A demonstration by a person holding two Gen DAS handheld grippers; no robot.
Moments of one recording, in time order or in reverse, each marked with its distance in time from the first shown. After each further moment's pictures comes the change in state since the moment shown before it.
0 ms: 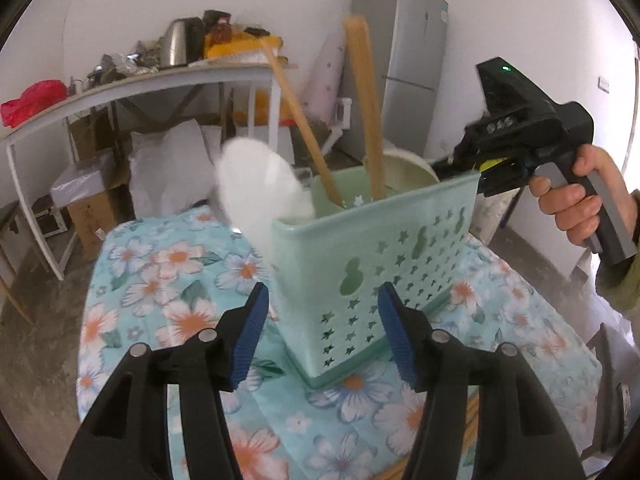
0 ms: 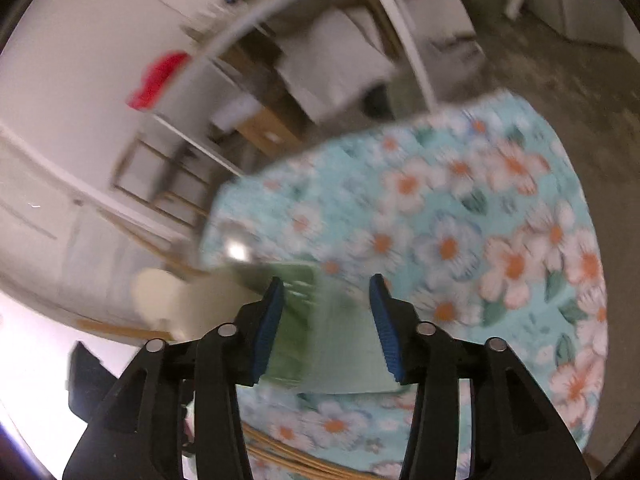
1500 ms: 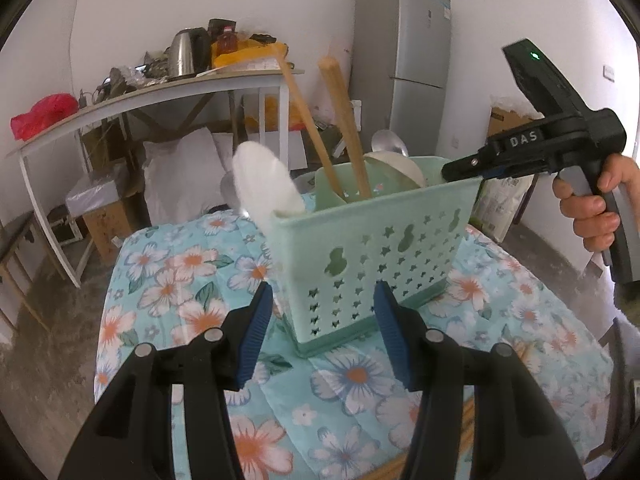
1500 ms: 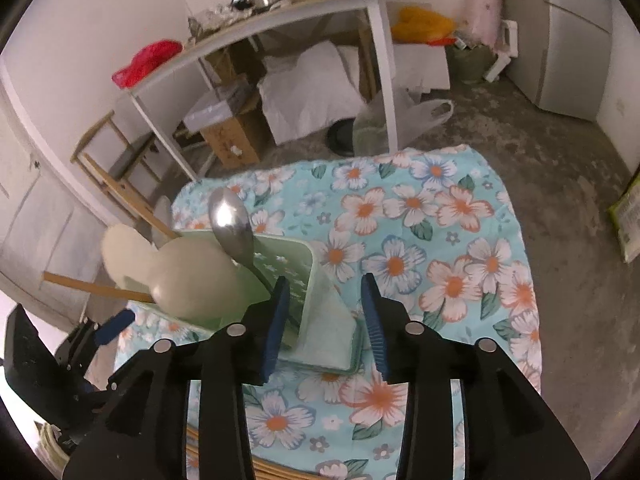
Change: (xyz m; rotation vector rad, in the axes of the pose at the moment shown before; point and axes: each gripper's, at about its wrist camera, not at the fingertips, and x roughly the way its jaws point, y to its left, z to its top) left arm -0.018 -0.009 -0.008 0.021 -0.024 0.071; right arm -0.044 0.009 -0.032 -0.130 -0.241 -0.186
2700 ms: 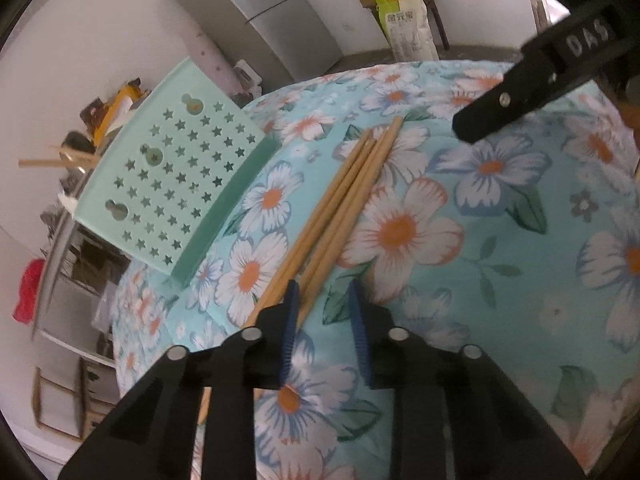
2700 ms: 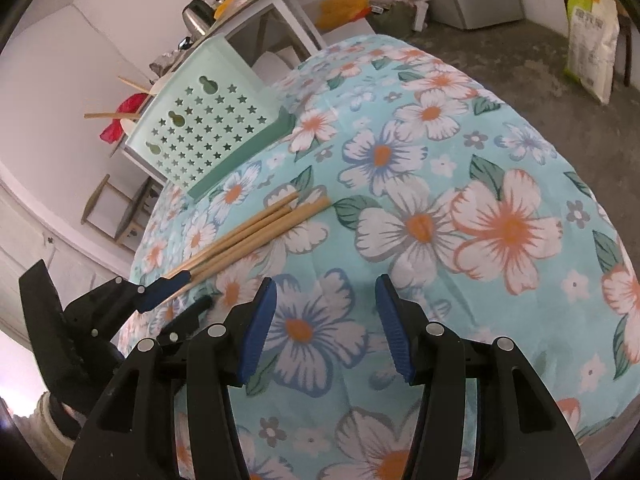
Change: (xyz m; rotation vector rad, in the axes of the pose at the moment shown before) left arm -0.006 -0.158 -0.123 0.723 0.200 0.078; right arm -0.047 -0.048 -0.257 0.336 -0.054 0.061
